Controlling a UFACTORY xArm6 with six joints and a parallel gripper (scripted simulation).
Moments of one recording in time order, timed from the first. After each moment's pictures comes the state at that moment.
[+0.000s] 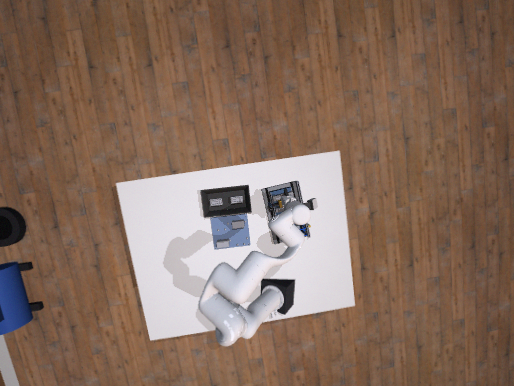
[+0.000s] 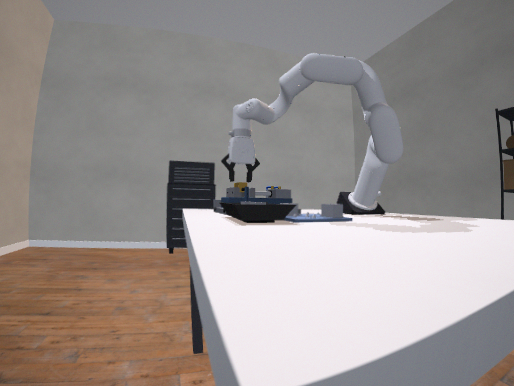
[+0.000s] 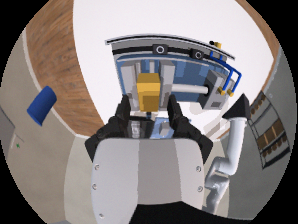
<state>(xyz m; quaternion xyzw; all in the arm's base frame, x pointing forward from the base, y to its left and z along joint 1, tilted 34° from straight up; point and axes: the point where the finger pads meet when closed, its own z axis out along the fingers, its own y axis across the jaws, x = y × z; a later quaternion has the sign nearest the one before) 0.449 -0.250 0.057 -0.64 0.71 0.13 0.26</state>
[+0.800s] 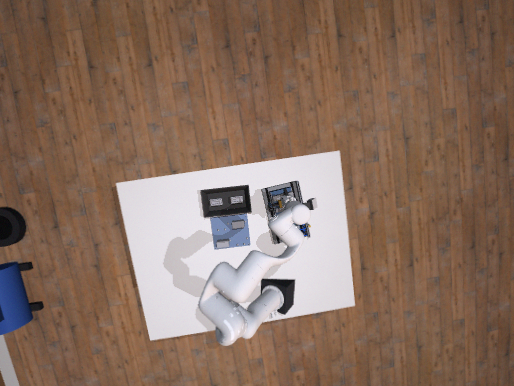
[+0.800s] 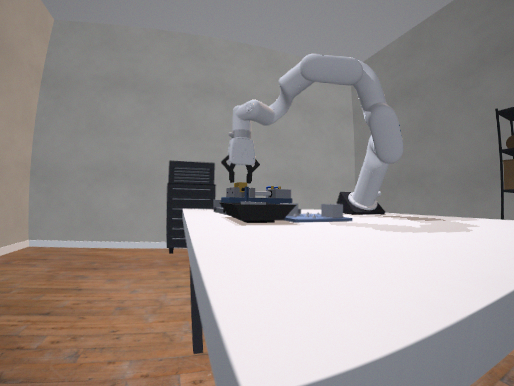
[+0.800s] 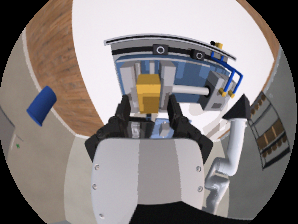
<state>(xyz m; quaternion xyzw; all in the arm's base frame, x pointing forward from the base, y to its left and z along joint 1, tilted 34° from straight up) 0.450 -0.248 0.054 -0.64 0.71 0.13 0.26</state>
